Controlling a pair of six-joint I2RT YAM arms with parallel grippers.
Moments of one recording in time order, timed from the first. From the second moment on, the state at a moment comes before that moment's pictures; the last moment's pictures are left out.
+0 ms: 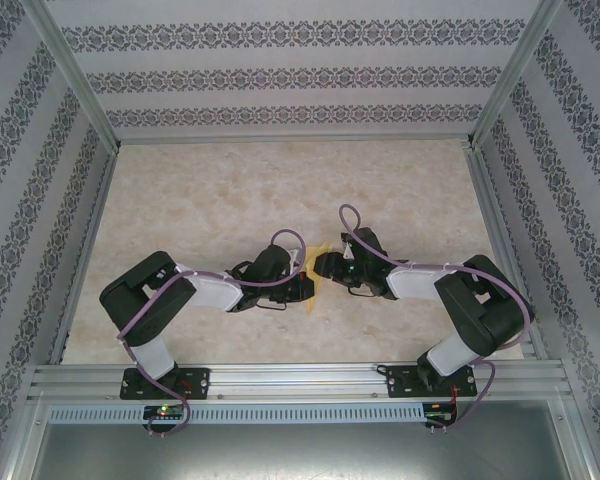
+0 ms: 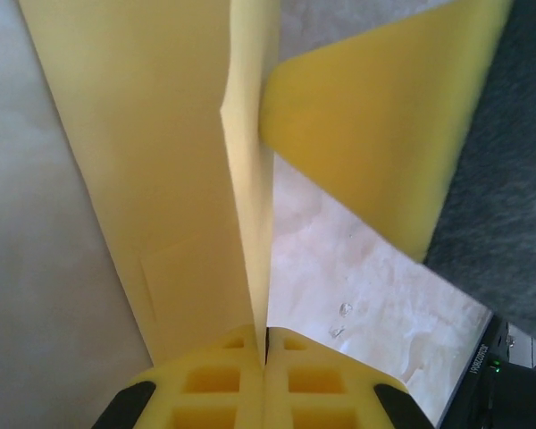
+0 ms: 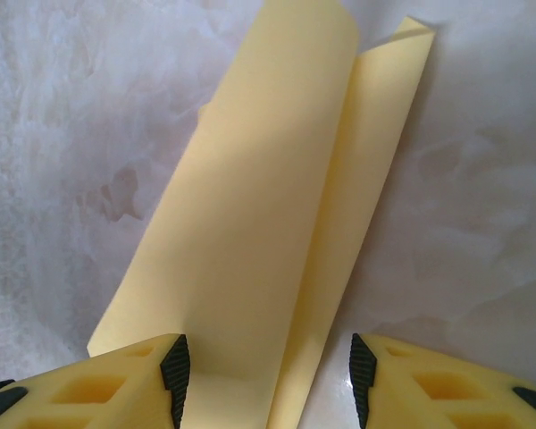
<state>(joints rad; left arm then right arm) -0.79 1.73 0.67 0.36 0.35 -0.90 0.54 1.56 0.56 0.20 -0.33 0.85</state>
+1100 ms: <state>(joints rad) -0.66 1.59 0.65 0.31 0.36 -0.89 0.55 1.59 0.62 0.10 -0.31 0.86</state>
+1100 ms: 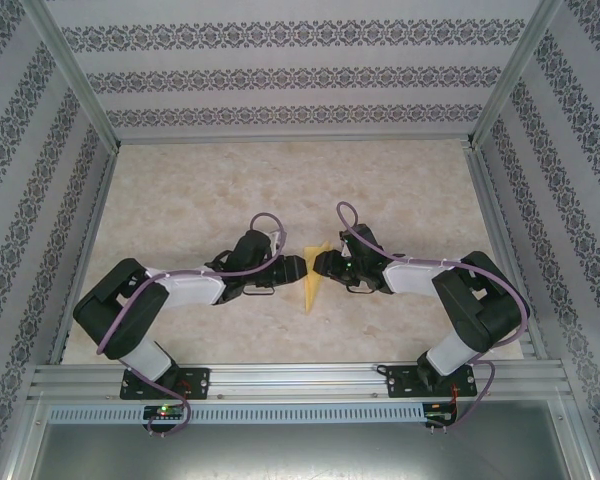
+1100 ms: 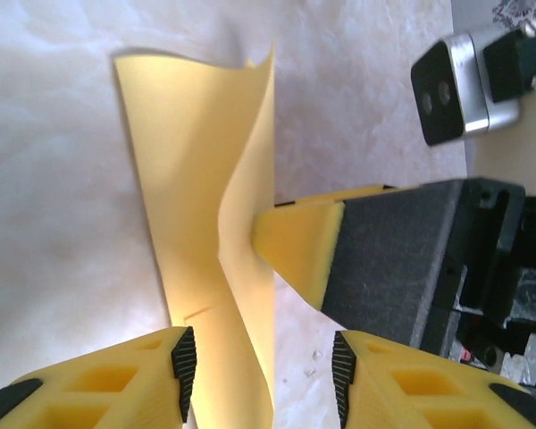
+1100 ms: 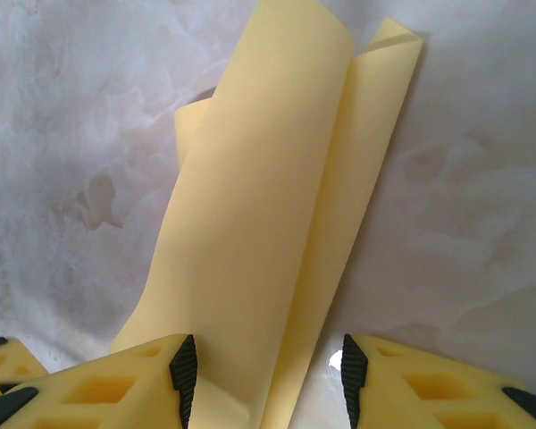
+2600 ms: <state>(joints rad) -0.64 1.77 0.74 0.35 0.47 -0.88 0.46 1.52 0.69 0.03 -0.36 0.81</state>
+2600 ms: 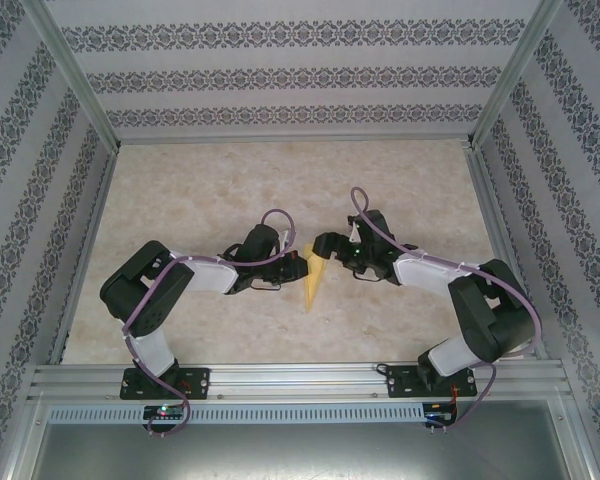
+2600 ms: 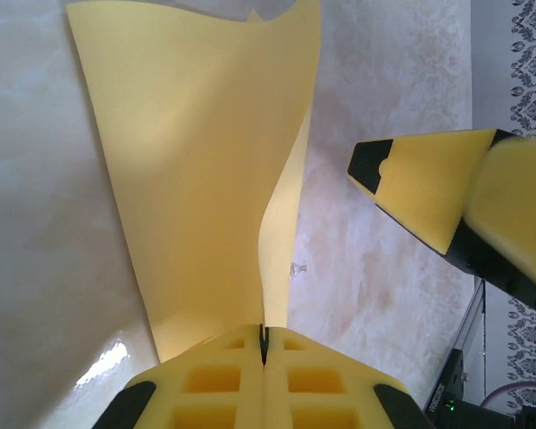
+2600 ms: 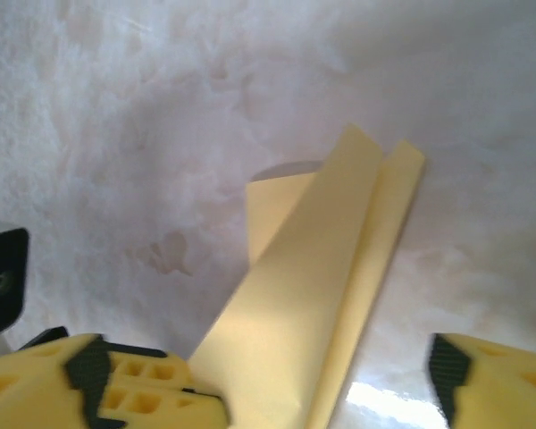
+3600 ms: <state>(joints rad) -0.64 1.77 0.74 0.34 0.47 -0.87 0.49 1.73 0.86 0.02 -0.36 0.82</state>
